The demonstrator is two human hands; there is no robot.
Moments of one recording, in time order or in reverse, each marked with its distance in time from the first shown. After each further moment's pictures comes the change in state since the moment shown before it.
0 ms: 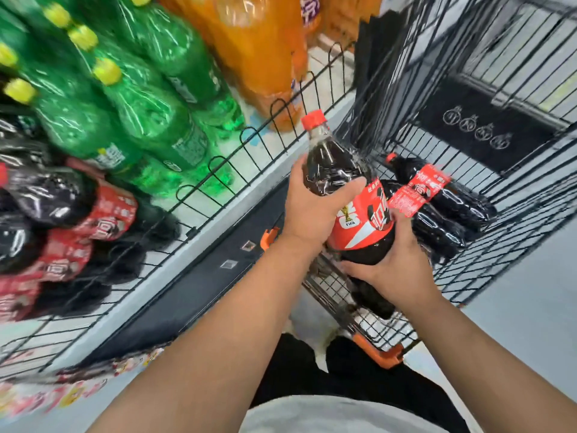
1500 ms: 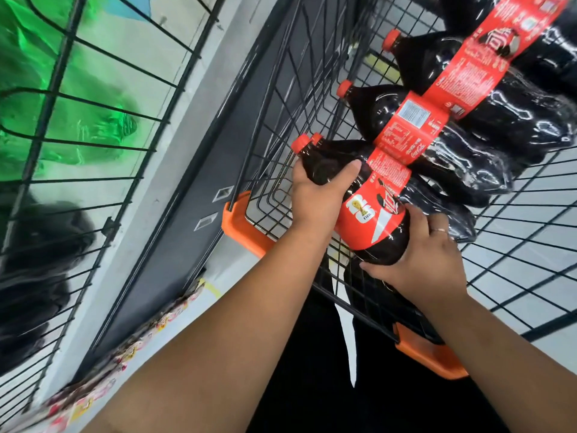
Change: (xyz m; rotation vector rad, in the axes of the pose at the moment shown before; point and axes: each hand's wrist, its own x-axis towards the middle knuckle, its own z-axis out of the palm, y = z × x) left_hand 0.086 -0.215 -0.024 0.283 0.076 -0.621; right_hand 0.023 0.158 0.107 -0.500 -0.170 0.419
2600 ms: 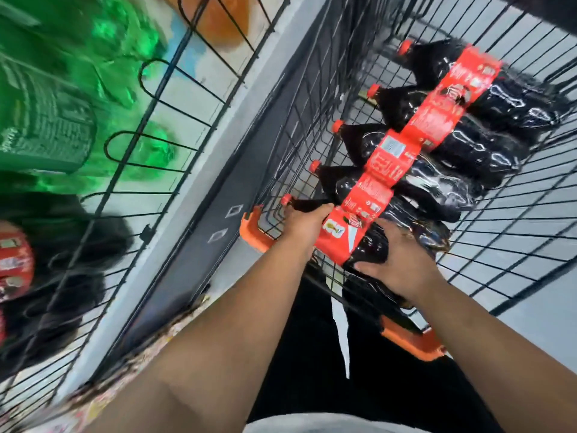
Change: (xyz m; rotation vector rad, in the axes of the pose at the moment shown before) left_hand -0.018 0.012 -0.030 0.248 0.046 -0.324; right_hand -0.005 -0.024 -0.044 0.139 -0.368 0.021
